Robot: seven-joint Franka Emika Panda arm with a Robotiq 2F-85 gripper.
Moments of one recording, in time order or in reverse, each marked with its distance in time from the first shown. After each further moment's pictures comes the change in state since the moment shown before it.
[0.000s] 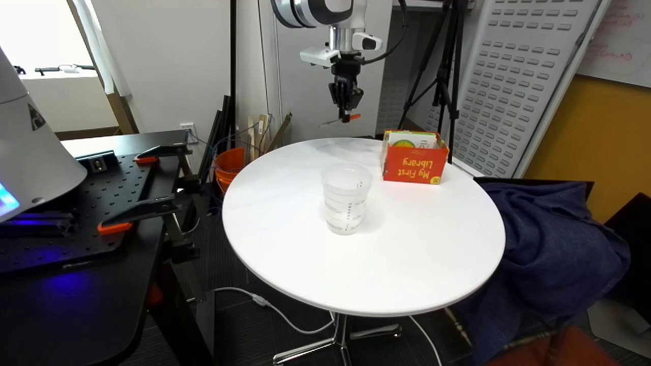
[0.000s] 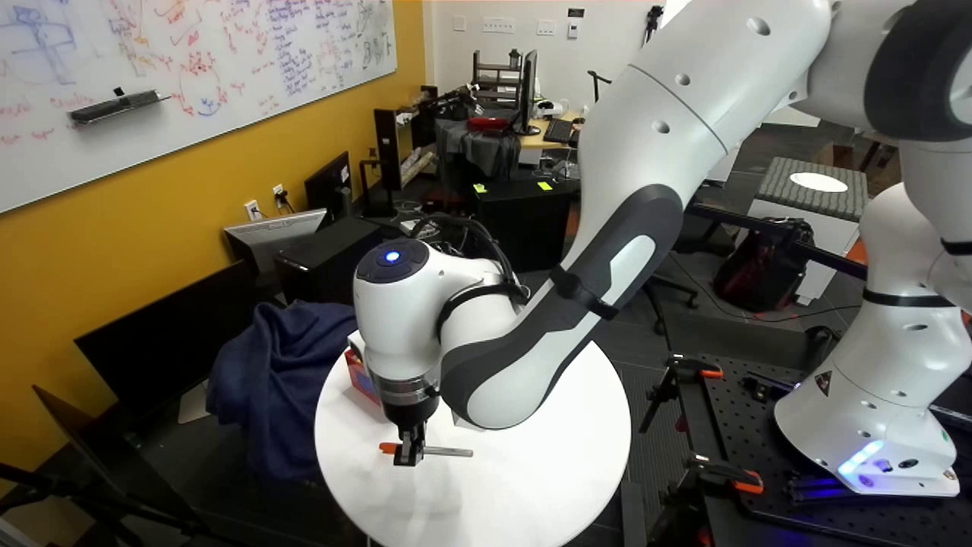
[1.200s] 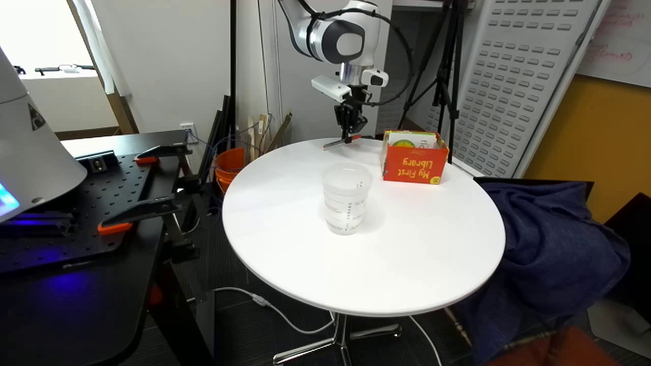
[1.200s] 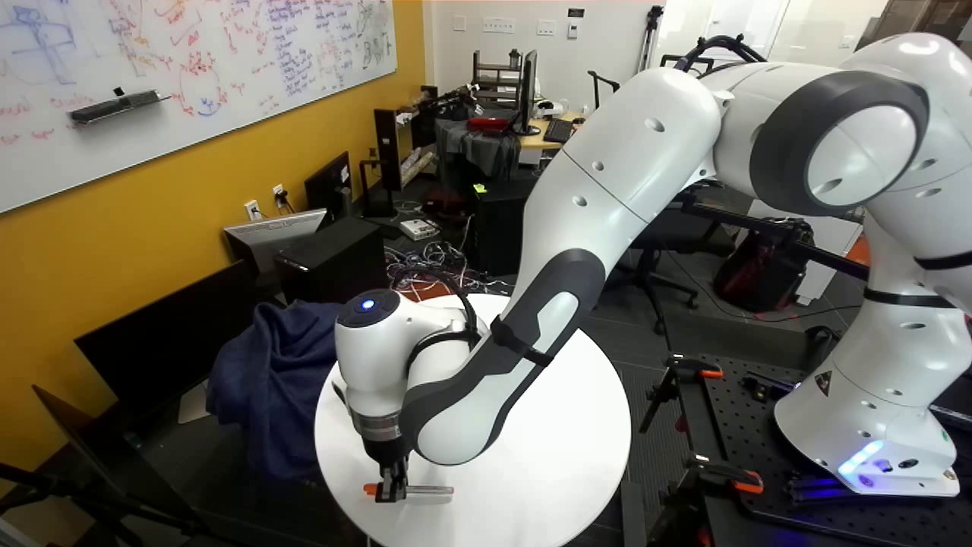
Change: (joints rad) arm -0.083 0.251 0.091 0.229 0.069 0.000 -0.123
